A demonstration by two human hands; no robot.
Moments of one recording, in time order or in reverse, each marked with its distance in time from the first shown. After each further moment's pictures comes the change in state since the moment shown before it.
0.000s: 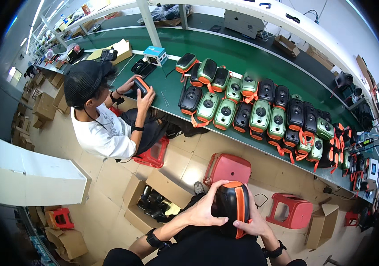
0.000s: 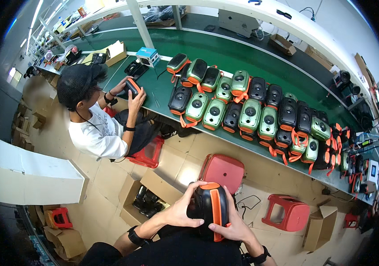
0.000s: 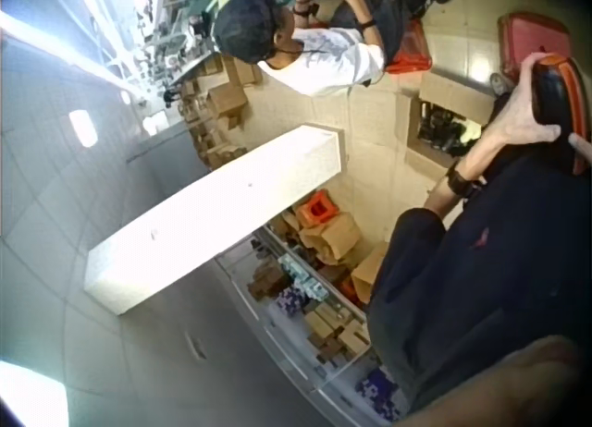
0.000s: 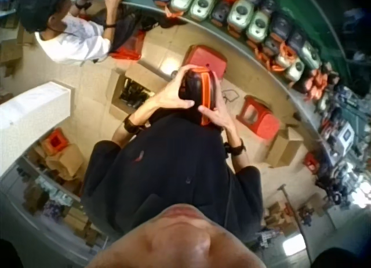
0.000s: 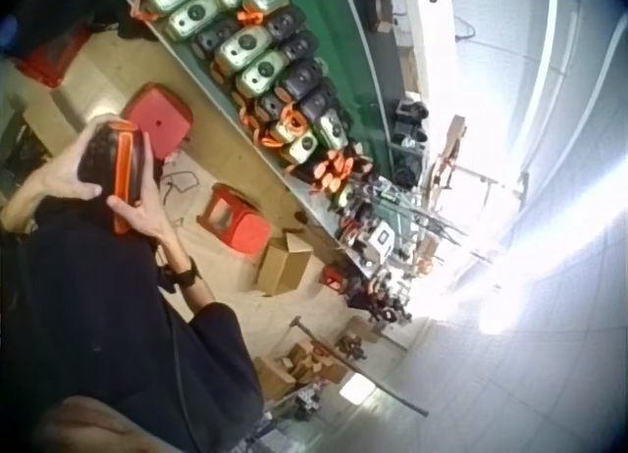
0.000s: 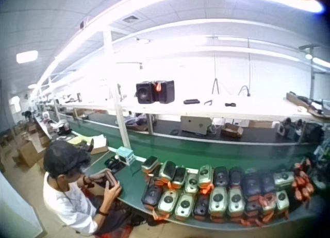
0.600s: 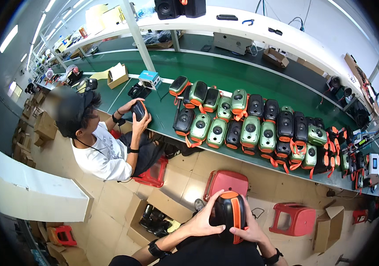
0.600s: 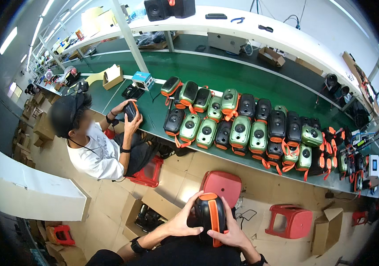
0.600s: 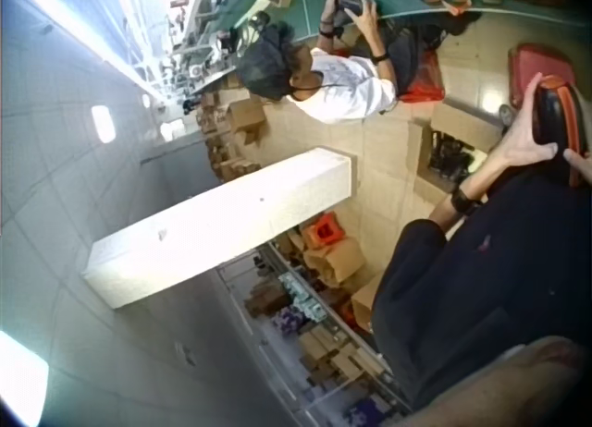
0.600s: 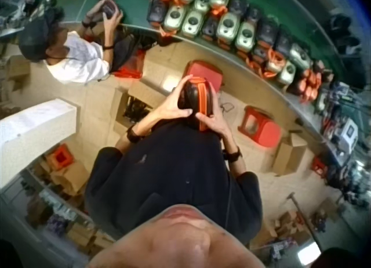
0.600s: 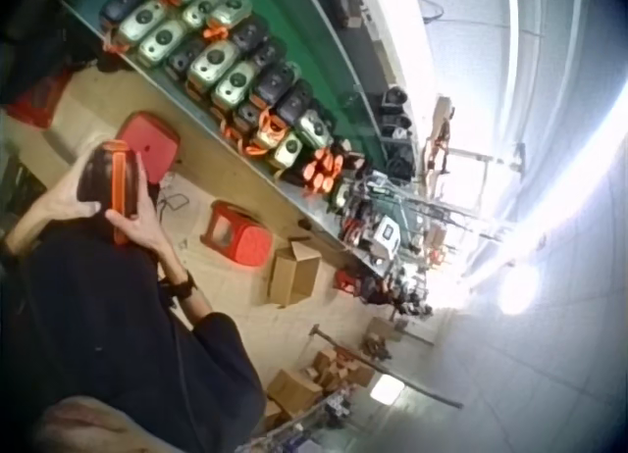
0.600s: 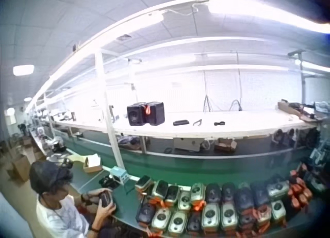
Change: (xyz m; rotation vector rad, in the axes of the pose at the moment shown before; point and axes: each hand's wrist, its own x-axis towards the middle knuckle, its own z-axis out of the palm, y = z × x) left_hand 0.014 -0.001 0.020 -0.051 -0.029 -0.077; right_hand -0.014 0.002 -0.010 0.088 0.109 0.014
